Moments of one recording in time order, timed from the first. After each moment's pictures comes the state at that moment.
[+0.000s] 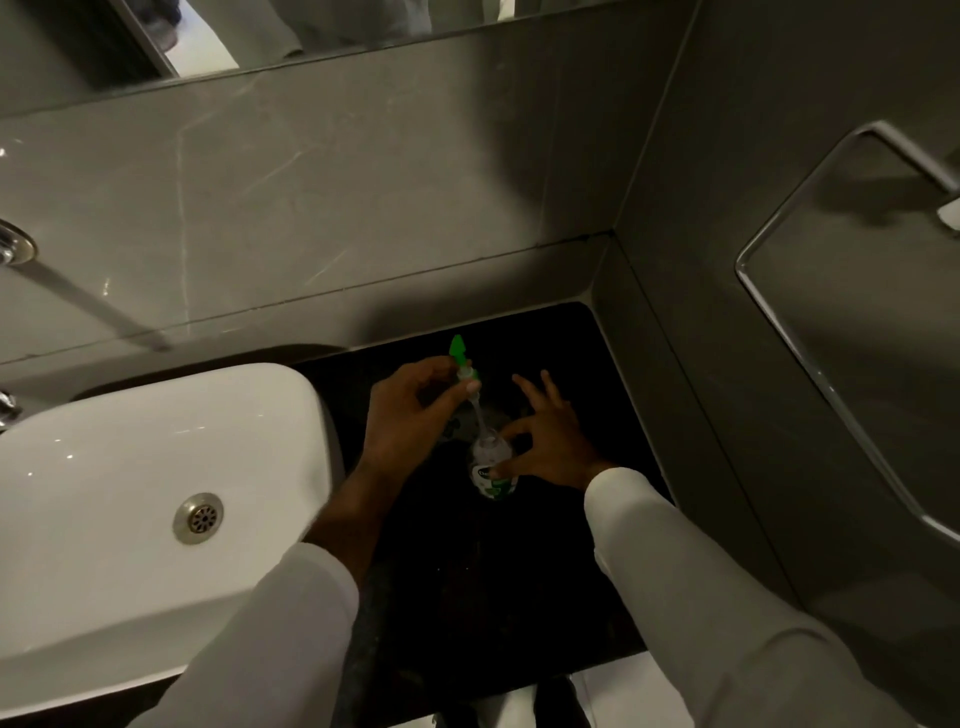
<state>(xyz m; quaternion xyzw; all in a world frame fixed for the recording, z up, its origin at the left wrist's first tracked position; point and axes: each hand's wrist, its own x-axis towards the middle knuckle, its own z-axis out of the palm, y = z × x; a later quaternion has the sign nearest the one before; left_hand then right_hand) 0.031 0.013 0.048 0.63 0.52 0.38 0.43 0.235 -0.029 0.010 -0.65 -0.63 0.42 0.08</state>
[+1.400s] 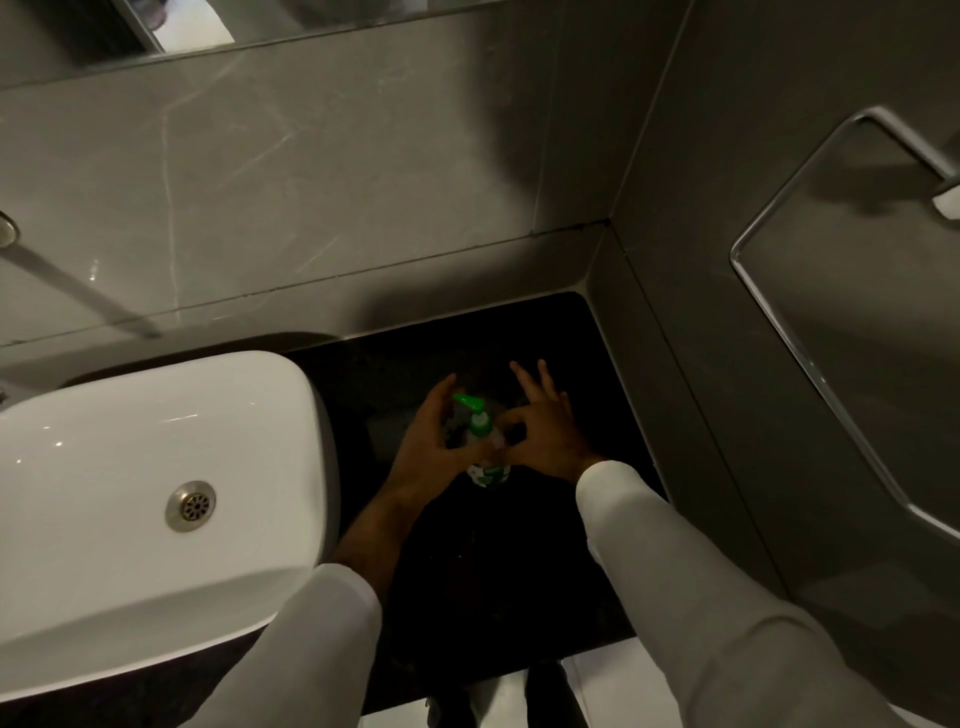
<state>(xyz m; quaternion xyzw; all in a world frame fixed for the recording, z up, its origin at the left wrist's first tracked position) 0.035 -0.025 -0.003 0.55 0.53 0.25 0.59 0.232 -0.031 0.009 -0.66 -0.63 0.41 0.08</state>
